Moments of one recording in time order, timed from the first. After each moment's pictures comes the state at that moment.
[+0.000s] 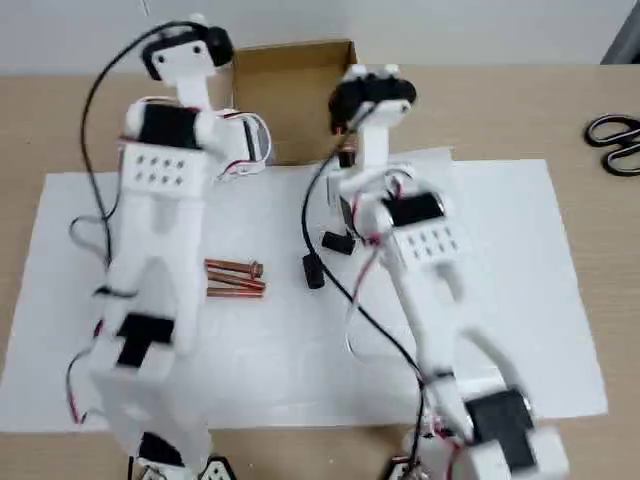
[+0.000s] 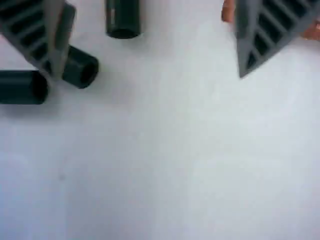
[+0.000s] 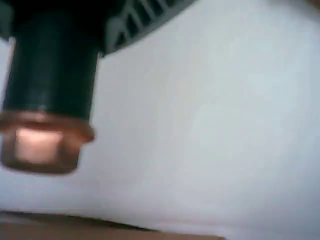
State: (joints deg) left arm 5.7 22.5 -40.5 98.3 25.0; right arm -19.9 -5.2 12.3 47.5 -10.4
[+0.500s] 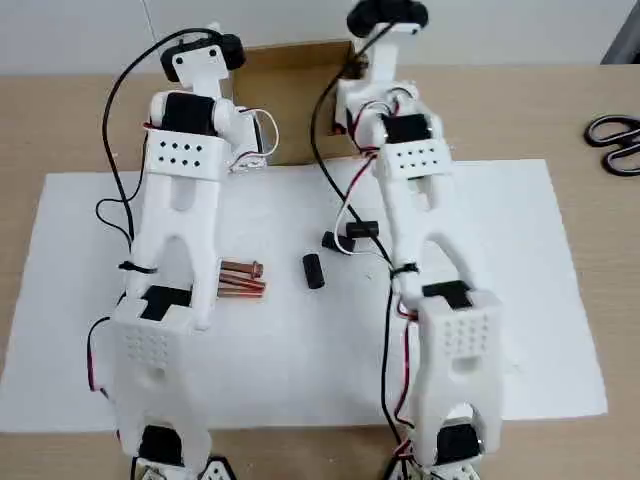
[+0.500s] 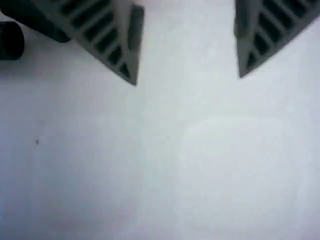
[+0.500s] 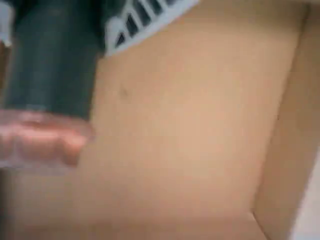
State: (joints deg) left arm 5.4 35.8 -52.8 99.4 24.9; right arm -14.2 40.6 -42.7 41.4 -10.4
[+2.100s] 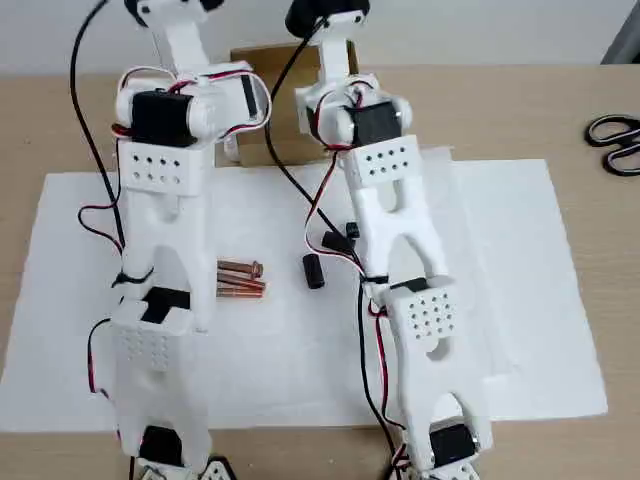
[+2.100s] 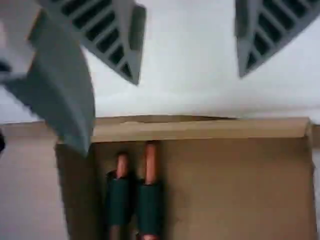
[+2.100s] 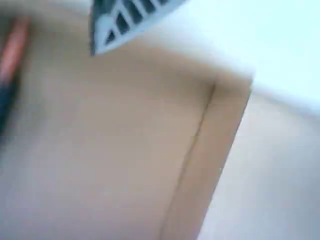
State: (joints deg) left arm 6.4 35.0 -75.8 99.4 24.0; right arm -20.7 50.8 -80.1 80.8 -3.9
